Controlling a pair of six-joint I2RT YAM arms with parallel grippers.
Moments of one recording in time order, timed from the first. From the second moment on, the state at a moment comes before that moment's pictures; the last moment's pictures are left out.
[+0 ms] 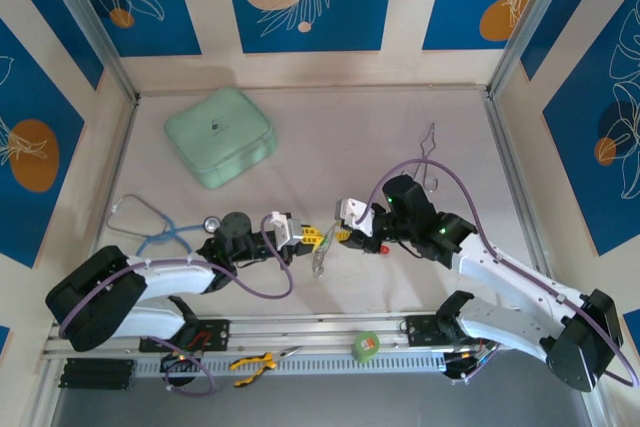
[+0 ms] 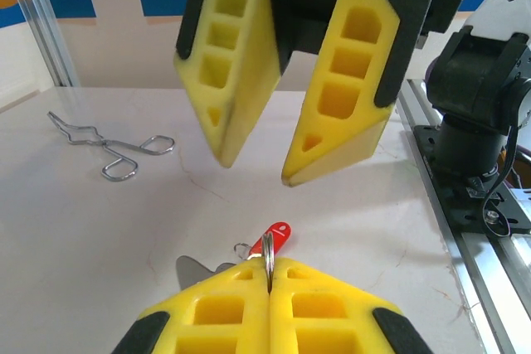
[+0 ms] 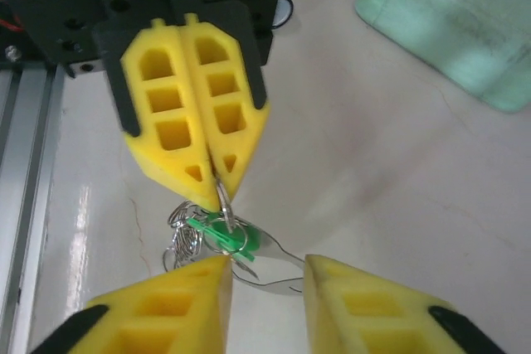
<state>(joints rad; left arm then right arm) -0.80 1.29 0.29 0.90 0.58 0.11 0.72 0.97 0.69 -0.37 -0.45 -0.53</state>
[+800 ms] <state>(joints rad) -0.80 1.28 0.29 0.93 0.59 0.11 0.72 1.15 0.56 -0.06 -0.61 -0.42</state>
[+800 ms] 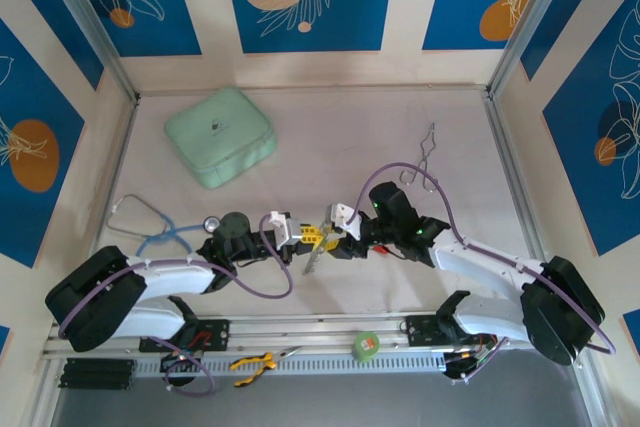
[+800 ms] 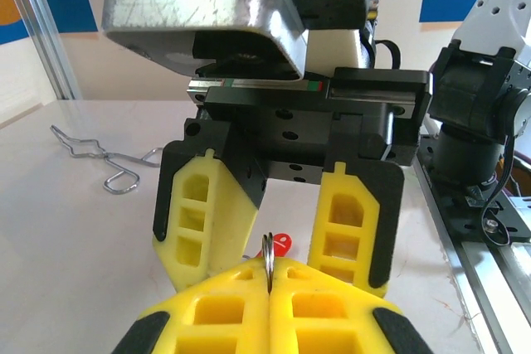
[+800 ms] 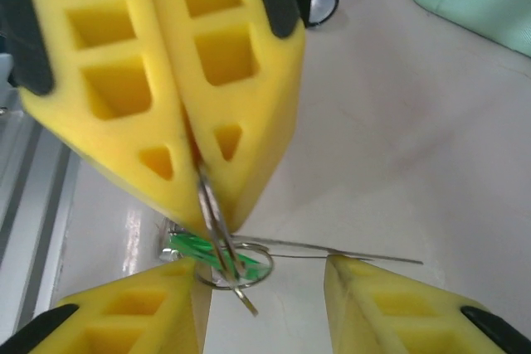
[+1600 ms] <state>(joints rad) -0.80 1.24 0.29 0.88 0.57 0.12 0.69 1.11 0.60 -0.18 -0.66 -0.44</state>
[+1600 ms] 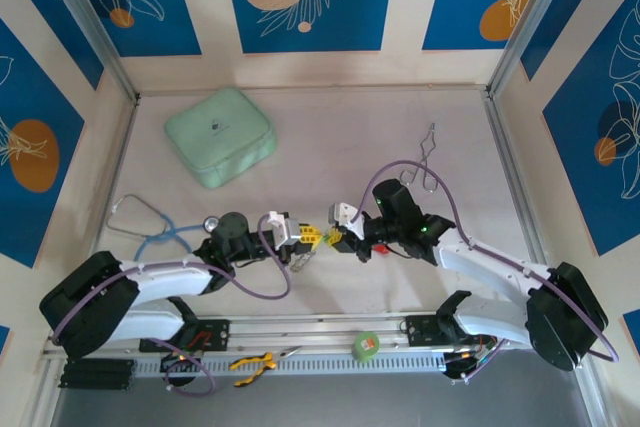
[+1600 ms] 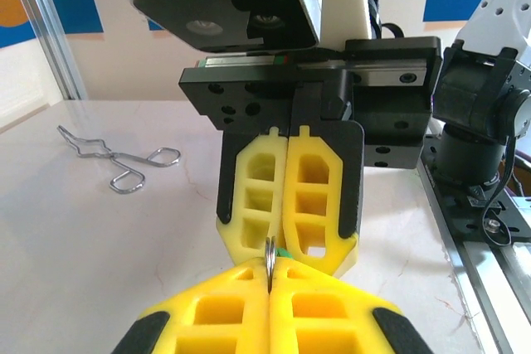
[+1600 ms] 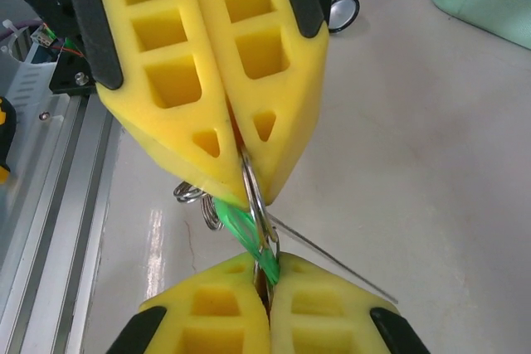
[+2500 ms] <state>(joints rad) -0.81 1.19 0.29 0.76 0.55 0.21 0.80 1.11 0.80 -0.54 -0.33 -0.72</state>
